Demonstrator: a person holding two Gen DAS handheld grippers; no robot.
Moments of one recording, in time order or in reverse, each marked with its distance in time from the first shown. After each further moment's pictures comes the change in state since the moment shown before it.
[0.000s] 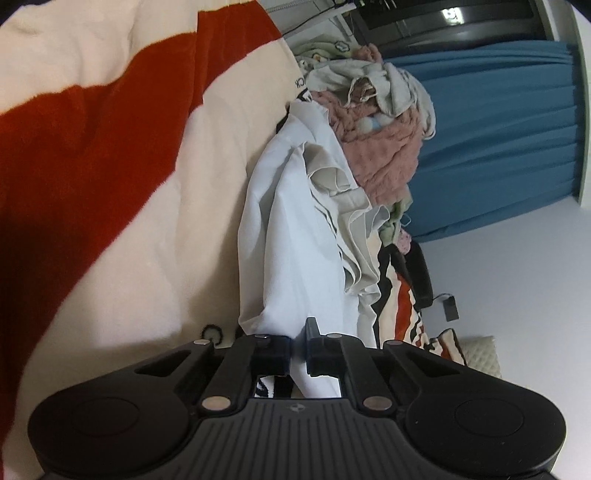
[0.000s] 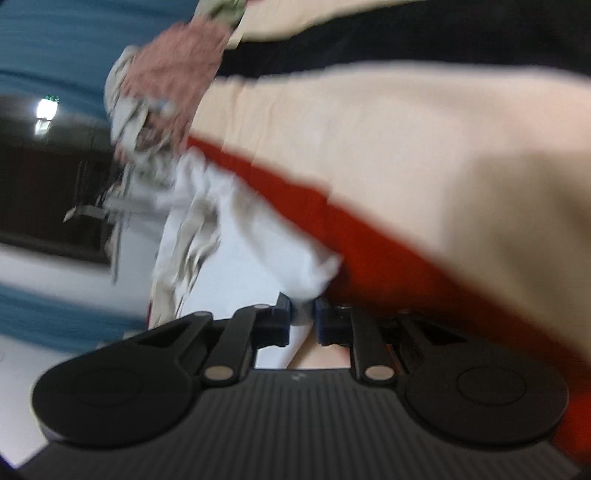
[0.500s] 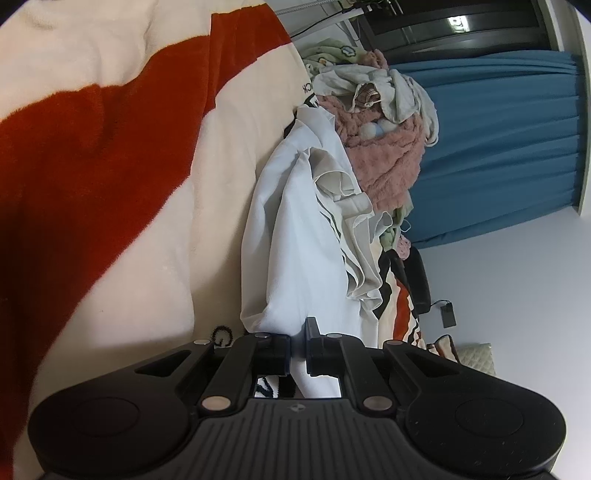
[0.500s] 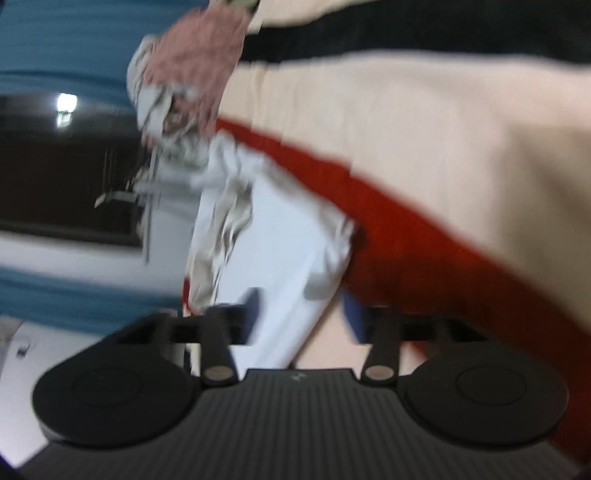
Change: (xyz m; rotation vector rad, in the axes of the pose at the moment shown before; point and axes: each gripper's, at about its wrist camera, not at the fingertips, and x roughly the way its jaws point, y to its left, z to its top) left arm -0.006 0.005 0.006 -0.018 -0.001 0.001; right arm -0.003 0.003 -0.010 0.011 0.182 0.137
